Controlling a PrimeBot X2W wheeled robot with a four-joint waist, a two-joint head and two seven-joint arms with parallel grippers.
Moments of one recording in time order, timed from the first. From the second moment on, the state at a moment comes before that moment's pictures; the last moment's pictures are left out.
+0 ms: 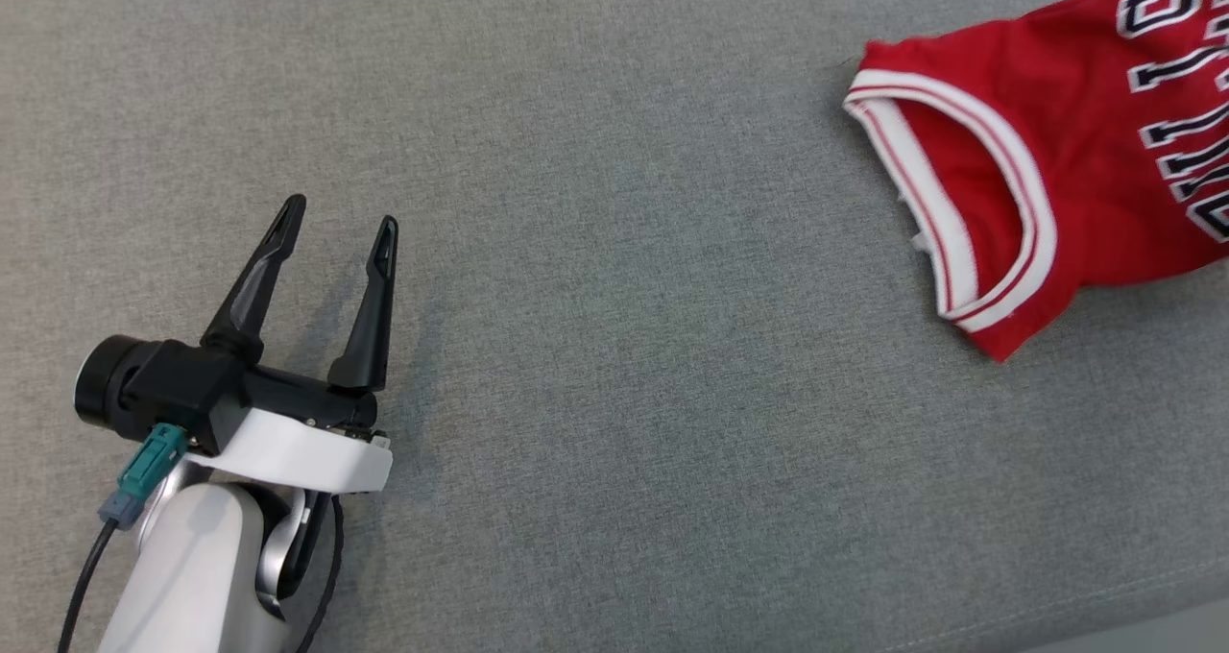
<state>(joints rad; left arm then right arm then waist) -0.29 0.17 -0.14 0.09 -0.20 -0.09 -0.23 -0.65 -0.51 0.17 0.48 0.42 0.13 -0.12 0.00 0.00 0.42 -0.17</state>
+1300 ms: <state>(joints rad) -0.30 0.22 -0.17 0.05 -0.22 -0.06 -0.20 -0.60 -0.29 -0.15 0.61 0.27 0.13 -0.26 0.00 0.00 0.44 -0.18</state>
